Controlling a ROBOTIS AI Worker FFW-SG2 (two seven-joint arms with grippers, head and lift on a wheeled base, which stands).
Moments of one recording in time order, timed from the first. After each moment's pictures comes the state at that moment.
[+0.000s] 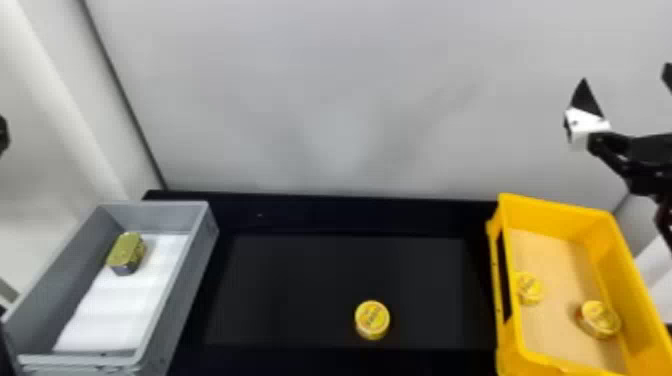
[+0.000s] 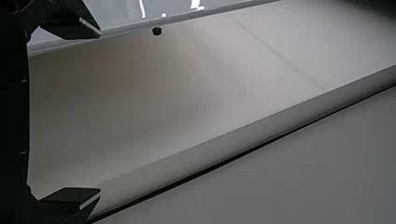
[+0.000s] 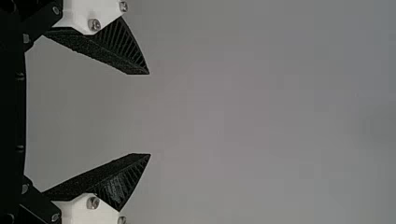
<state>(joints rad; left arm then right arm) 0.07 0.00 0.42 -2.22 -0.39 0.30 0.09 0.06 -0.26 -0.17 -2.23 0.13 0.55 -0.04</state>
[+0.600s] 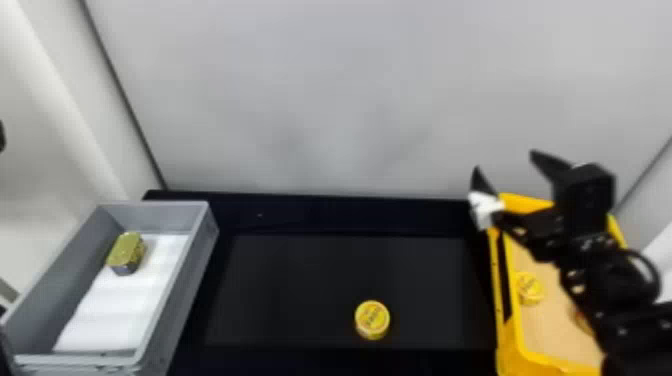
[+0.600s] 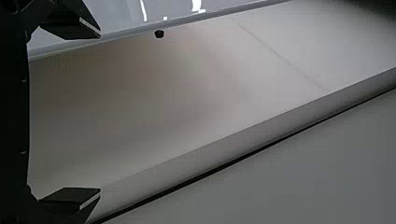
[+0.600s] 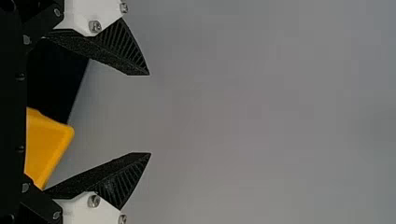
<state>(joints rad) 0.07 0.00 0.43 -2.22 -0.39 0.30 0.10 0.16 -0.26 0.03 -2.13 0.12 0.57 0.02</state>
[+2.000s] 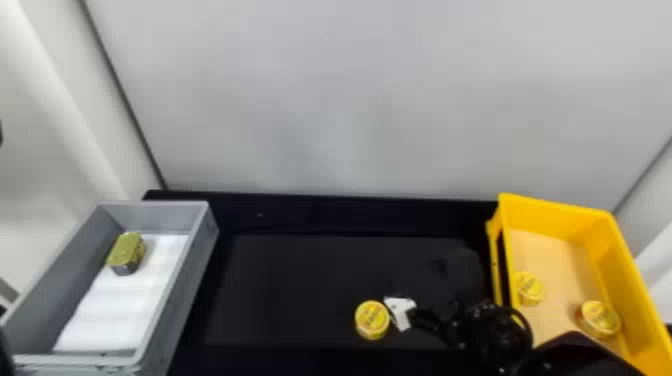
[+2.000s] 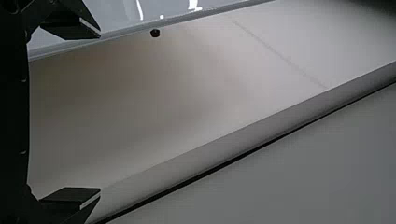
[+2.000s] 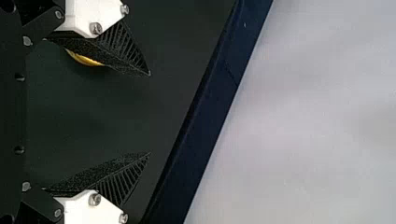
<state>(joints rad) 0.05 0.00 0.44 -2.21 -0.42 0.30 0.06 0.14 -0.27 0.30 -1.89 0.01 0.72 0.07</state>
